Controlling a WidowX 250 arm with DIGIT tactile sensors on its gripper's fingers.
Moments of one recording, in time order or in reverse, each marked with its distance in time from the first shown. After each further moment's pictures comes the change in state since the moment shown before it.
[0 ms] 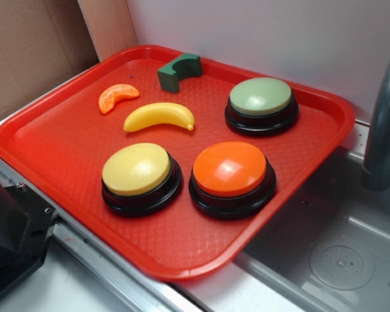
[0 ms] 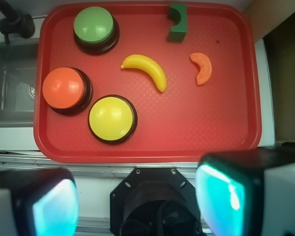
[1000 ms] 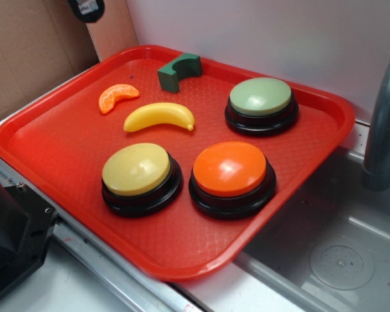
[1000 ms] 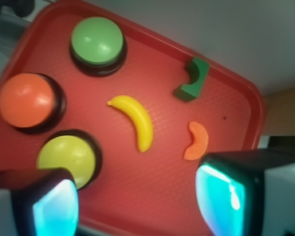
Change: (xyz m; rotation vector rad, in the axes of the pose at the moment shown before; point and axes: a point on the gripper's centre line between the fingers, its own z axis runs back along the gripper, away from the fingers) arm 0.084 0.022 -0.062 0.127 -0.039 -0.425
